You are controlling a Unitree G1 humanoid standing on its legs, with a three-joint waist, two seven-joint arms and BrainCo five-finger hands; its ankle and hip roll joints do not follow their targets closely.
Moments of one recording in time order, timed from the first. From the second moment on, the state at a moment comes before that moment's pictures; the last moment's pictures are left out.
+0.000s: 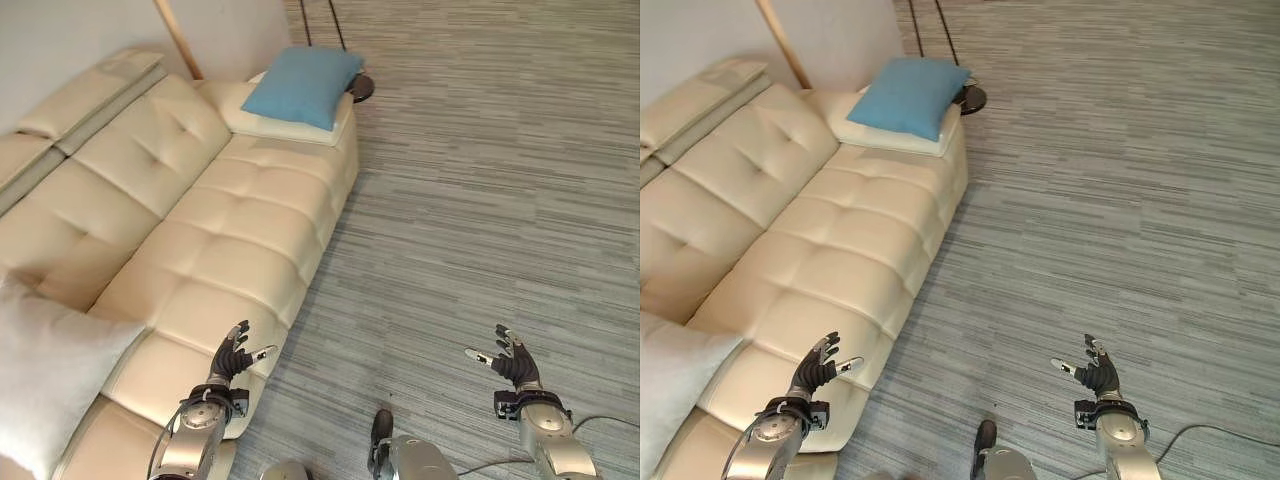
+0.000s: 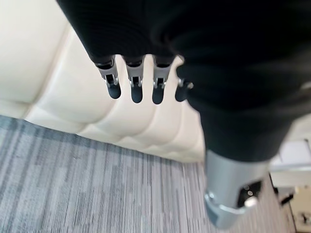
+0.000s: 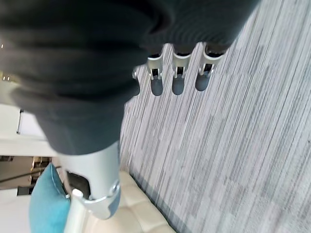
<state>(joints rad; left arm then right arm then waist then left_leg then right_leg) 0.11 0.31 -0.08 0.35 -0.18 0.00 0.08 0.10 -0.39 0.02 0.34 0.18 0.01 -0.16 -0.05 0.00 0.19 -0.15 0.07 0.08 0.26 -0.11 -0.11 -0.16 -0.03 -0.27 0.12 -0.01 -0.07</state>
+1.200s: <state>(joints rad) 0.07 0.36 -0.08 0.34 -0.17 -0.01 0.09 0.14 -0.33 0.07 0.35 0.12 0.01 -0.10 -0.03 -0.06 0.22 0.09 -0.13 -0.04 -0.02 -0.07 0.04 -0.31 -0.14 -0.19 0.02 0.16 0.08</state>
